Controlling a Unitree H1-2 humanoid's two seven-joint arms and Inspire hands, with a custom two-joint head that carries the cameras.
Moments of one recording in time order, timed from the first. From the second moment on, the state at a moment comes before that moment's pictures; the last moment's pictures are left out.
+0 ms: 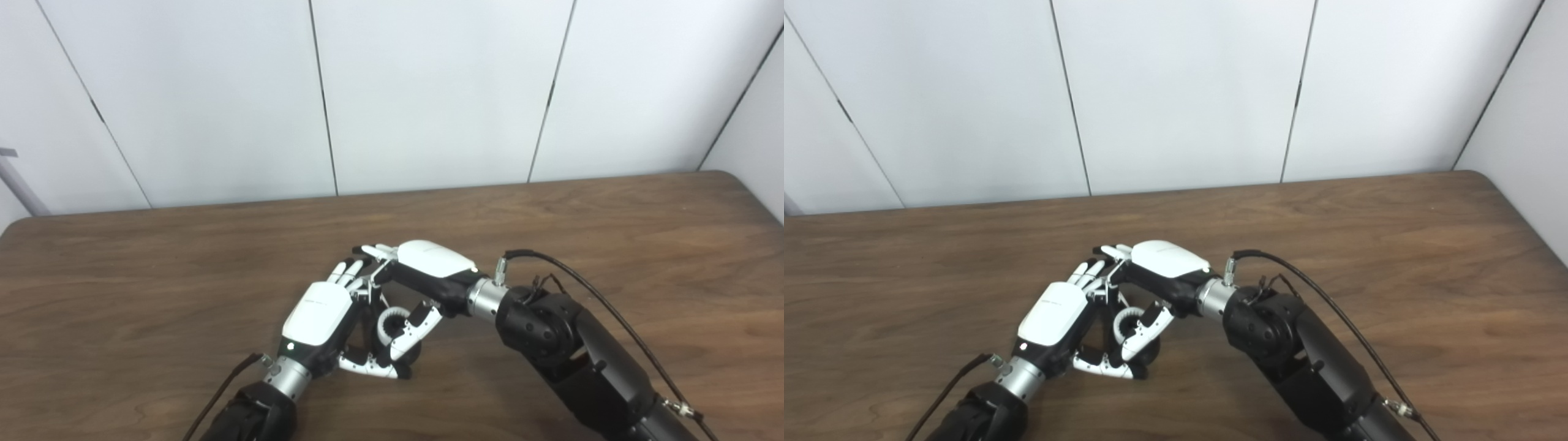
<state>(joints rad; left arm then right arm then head) -0.27 0.25 -0.53 0.20 0.84 -0.16 0.16 -0.47 -0.28 0.45 -0.10 -0.64 0.09 0.51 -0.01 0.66</state>
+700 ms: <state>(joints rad) -0.27 0.25 -0.53 0.20 0.84 -0.16 0.16 -0.41 -0.26 0.40 -0.13 -0.51 0.16 0.55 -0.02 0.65</state>
